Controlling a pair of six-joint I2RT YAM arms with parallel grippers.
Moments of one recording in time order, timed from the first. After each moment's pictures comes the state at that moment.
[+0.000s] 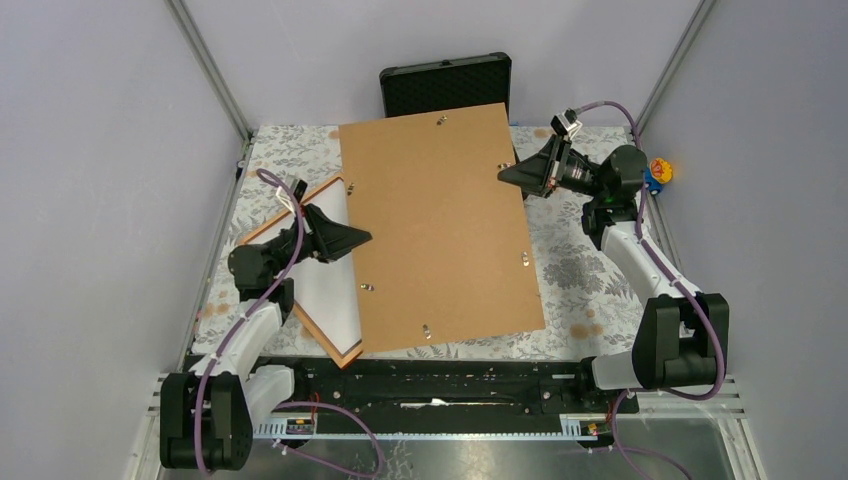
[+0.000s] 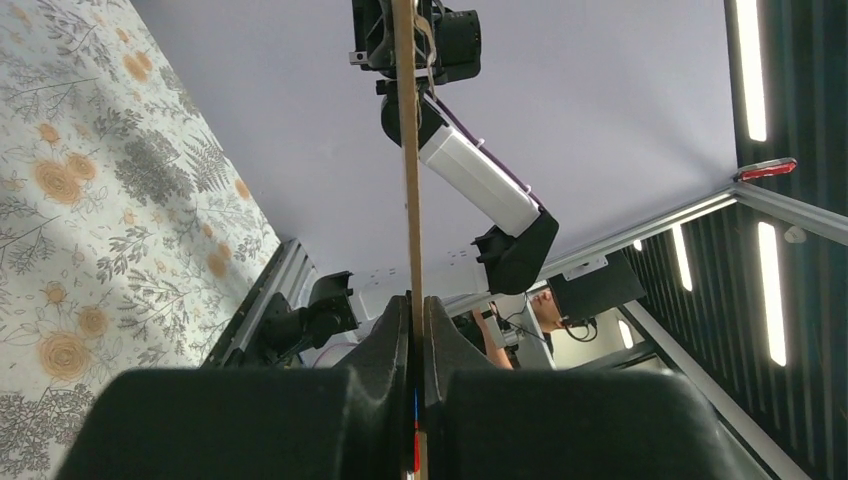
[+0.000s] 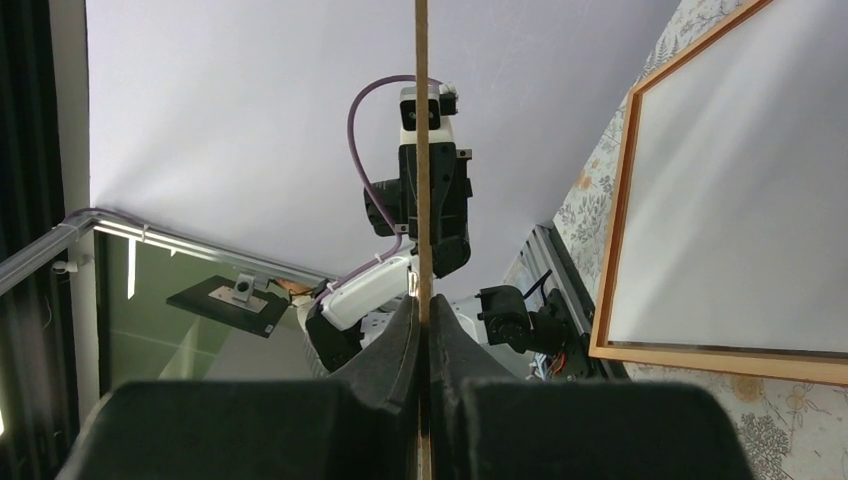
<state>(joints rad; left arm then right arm) -0.03 0.99 0.41 1.16 1.11 -1.74 0.08 1.39 0.96 0.72 -1.18 1.49</state>
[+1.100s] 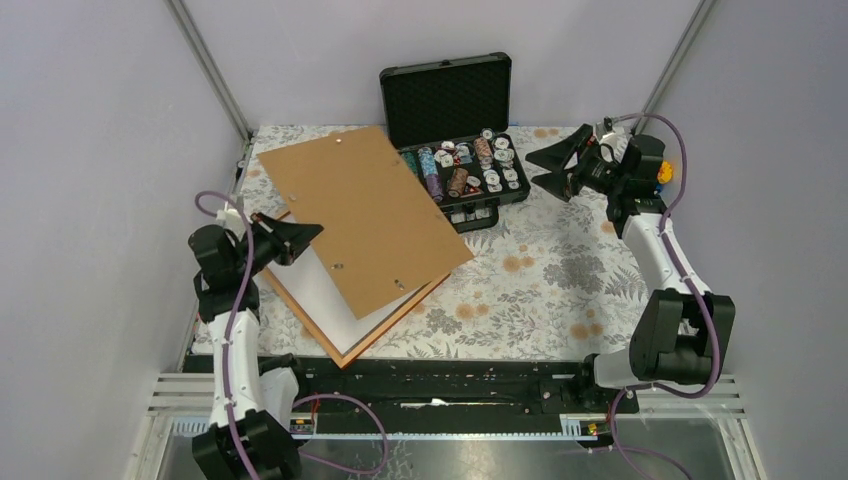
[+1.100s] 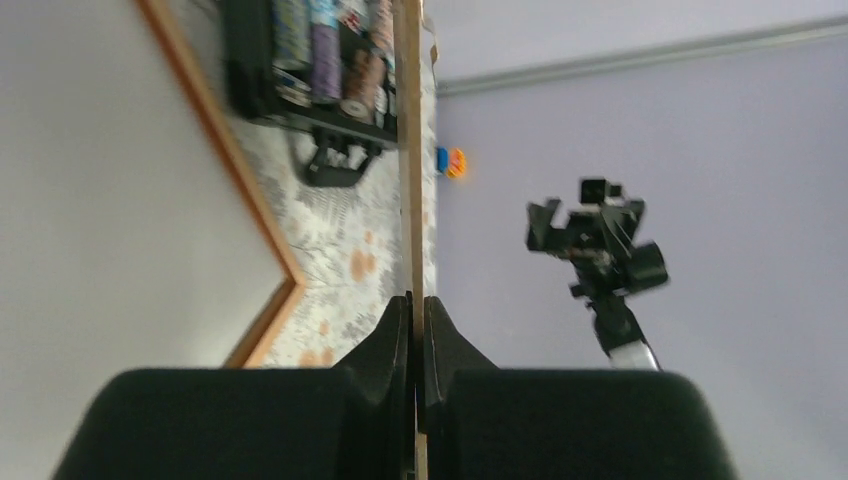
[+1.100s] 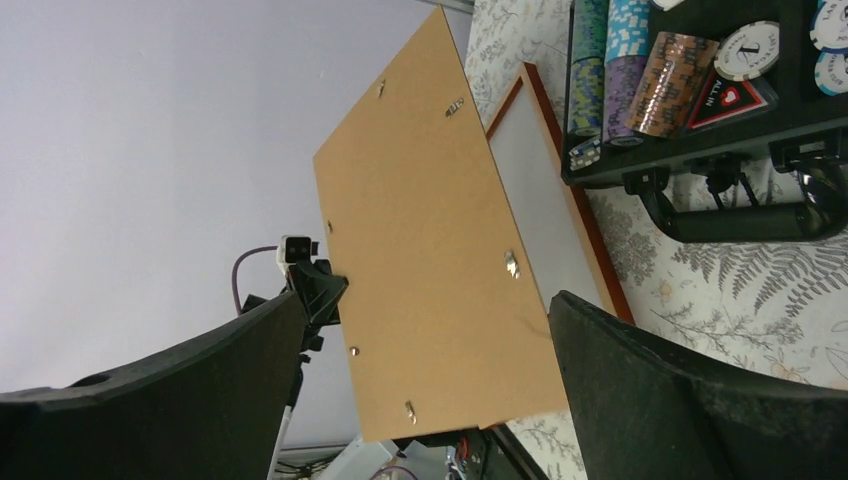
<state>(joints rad) 0.35 0.82 0.59 -0.01 0.98 -1.09 -0.10 1.43 1.05 0.13 -0.96 1.05</state>
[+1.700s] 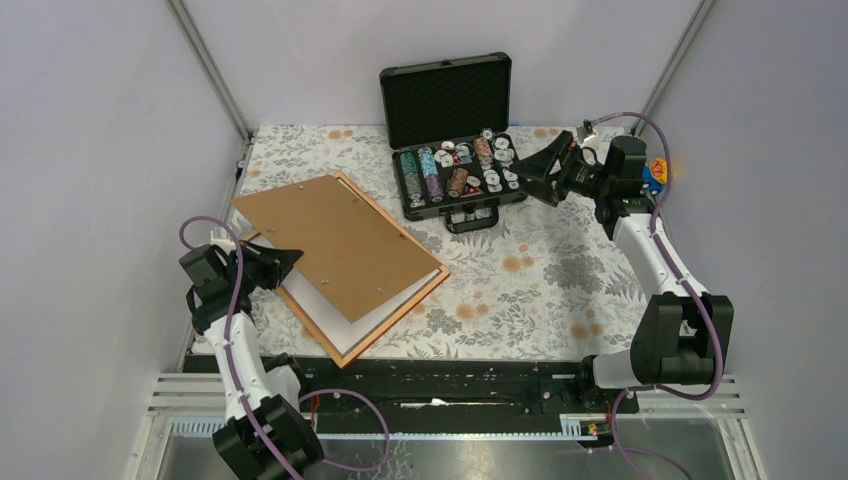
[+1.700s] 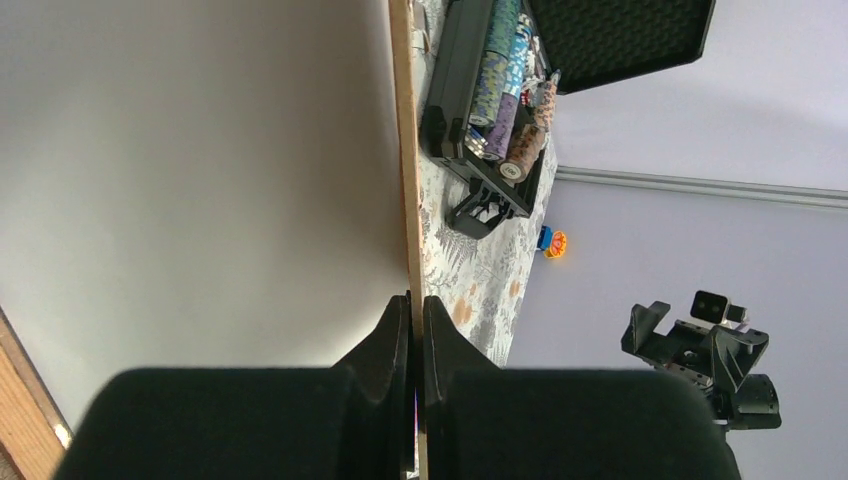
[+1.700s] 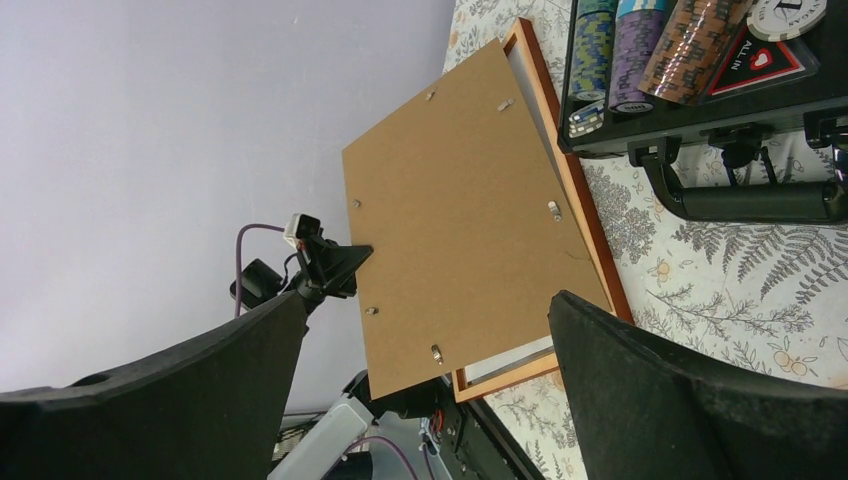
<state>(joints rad) 0.57 0.79 0.54 -0.37 0.82 -0.82 -0.02 1.41 1.05 0.03 -0.93 0.93</state>
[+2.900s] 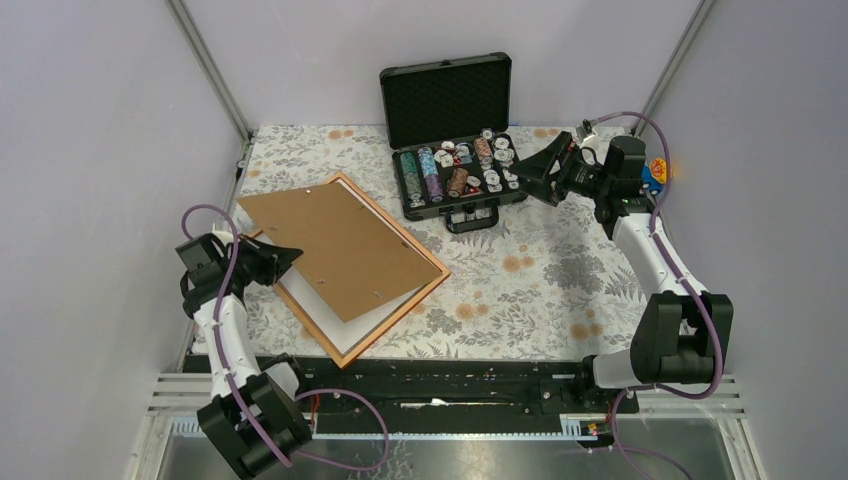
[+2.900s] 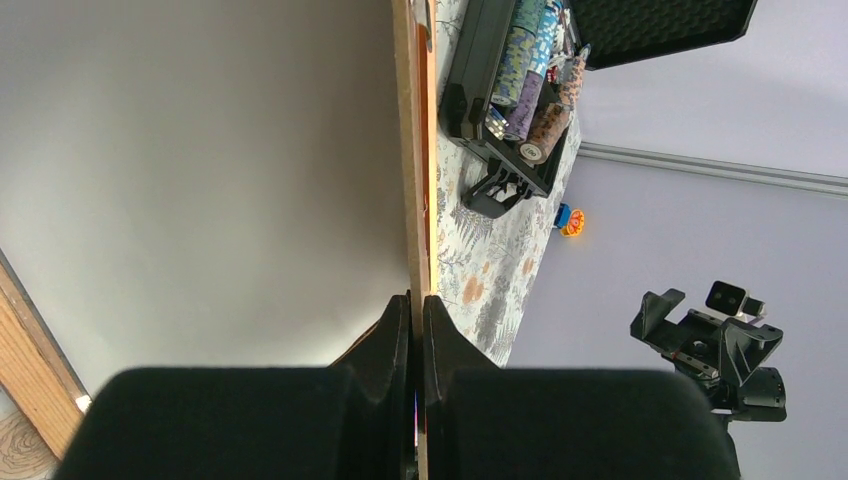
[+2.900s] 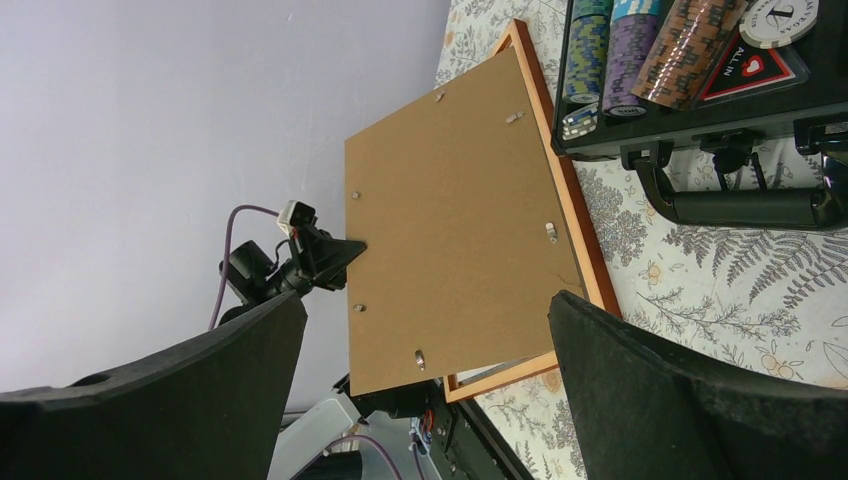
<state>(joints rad) 0.57 0.91 0.64 -0.49 0.83 -0.72 -0.01 1.41 1.05 0.03 -0.93 0.90</state>
